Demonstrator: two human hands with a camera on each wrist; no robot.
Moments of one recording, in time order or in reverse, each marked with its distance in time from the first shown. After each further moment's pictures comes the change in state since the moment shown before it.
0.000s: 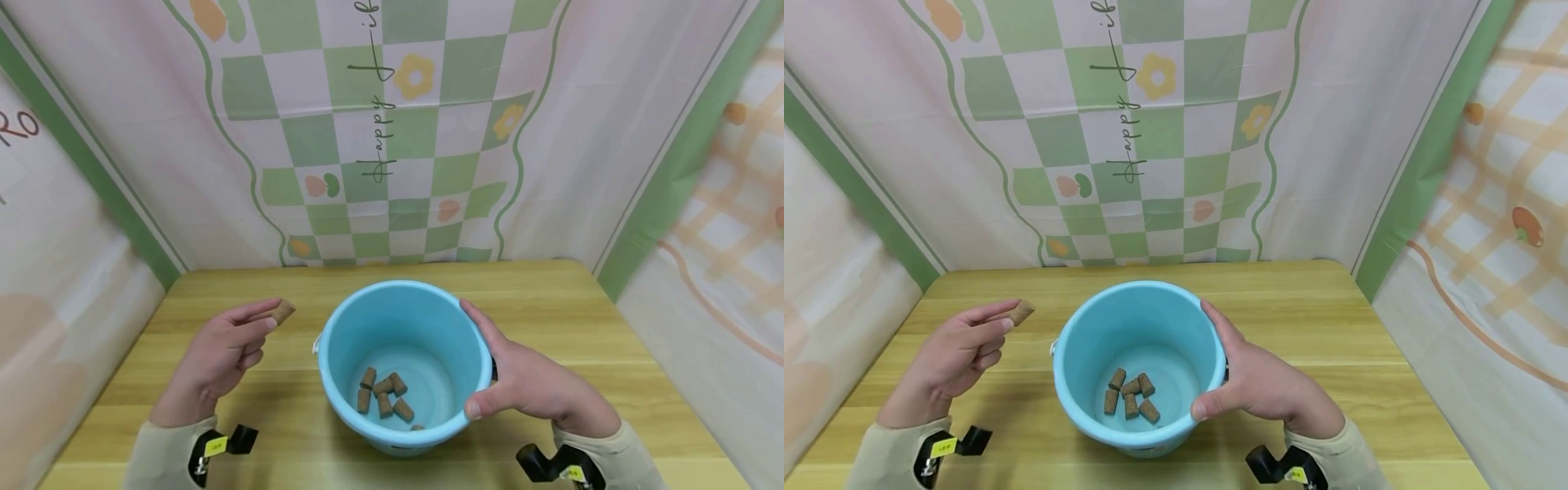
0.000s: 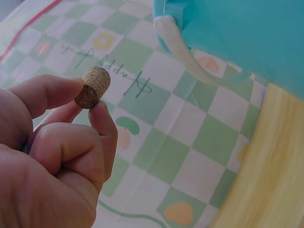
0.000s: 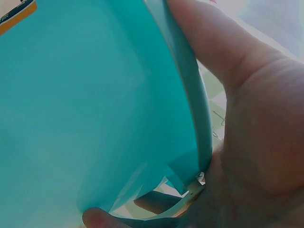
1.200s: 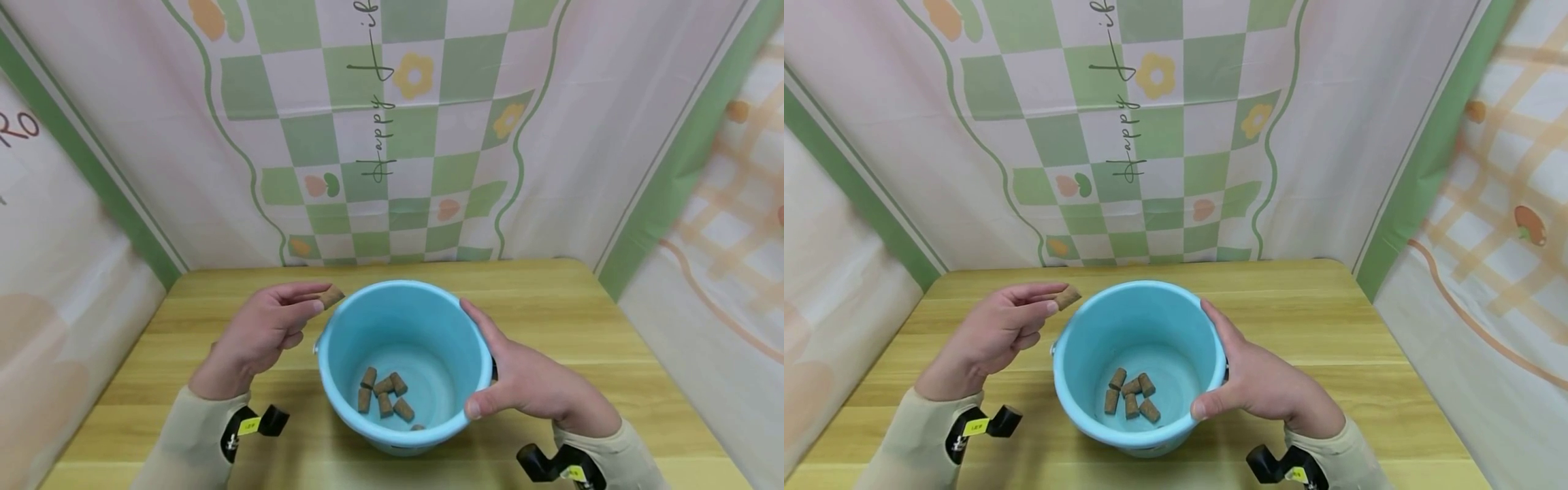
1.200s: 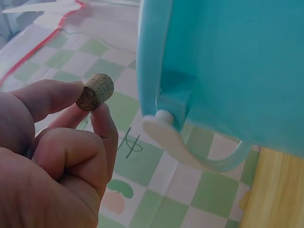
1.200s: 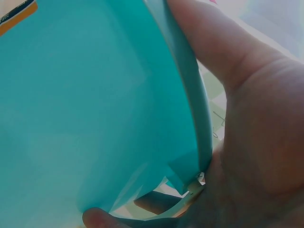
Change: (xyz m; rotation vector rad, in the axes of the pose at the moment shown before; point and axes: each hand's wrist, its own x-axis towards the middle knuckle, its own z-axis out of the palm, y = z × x) left_hand 0.026 0.026 0.055 0.171 -0.103 0.006; right_hand 0.001 0.000 0.000 0.034 -0.004 0.007
